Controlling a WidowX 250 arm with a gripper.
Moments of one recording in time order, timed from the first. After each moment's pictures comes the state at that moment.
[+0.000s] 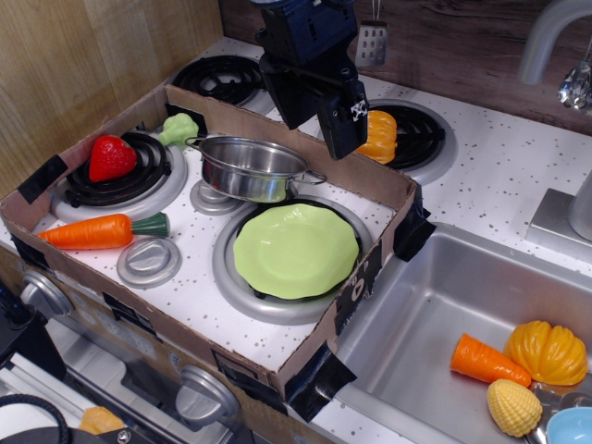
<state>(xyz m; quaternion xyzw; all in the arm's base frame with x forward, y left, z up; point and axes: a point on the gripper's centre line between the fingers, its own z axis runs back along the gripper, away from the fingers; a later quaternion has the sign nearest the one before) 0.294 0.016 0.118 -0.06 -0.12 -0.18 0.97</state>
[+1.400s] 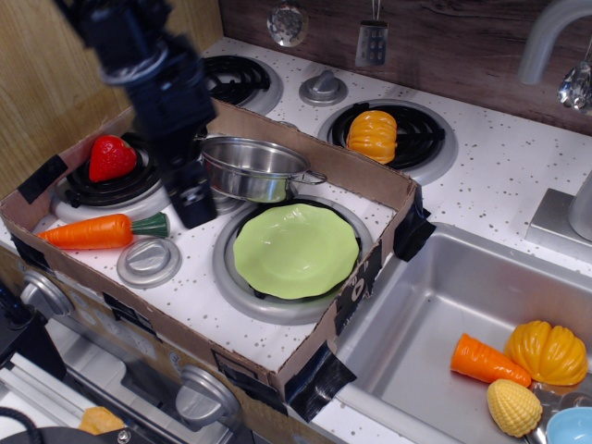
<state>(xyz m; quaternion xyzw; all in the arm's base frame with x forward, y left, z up) 0.219 0.095 0.079 -0.02 -0.09 -0.28 0.95</state>
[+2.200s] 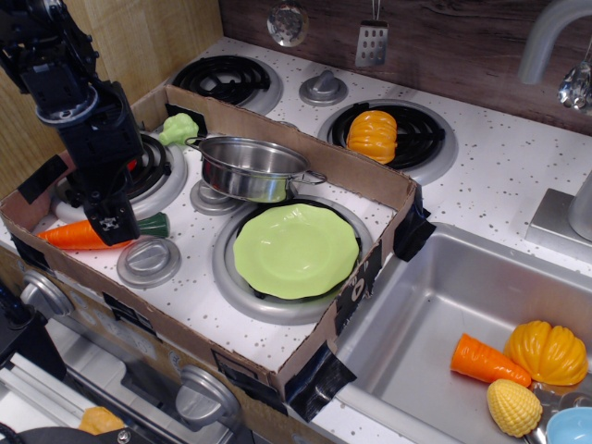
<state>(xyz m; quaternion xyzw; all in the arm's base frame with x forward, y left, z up) 0.210 0.157 0.047 0.05 -0.06 -0.34 0.94</state>
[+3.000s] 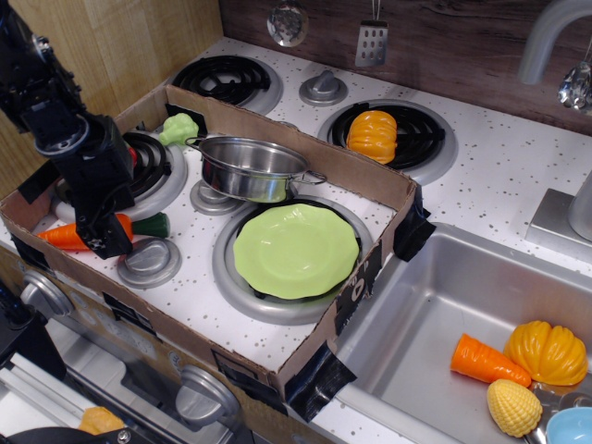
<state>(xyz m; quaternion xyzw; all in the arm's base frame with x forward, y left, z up) 0.215 0.179 0.008 0.03 -0.08 -0.40 0.91</state>
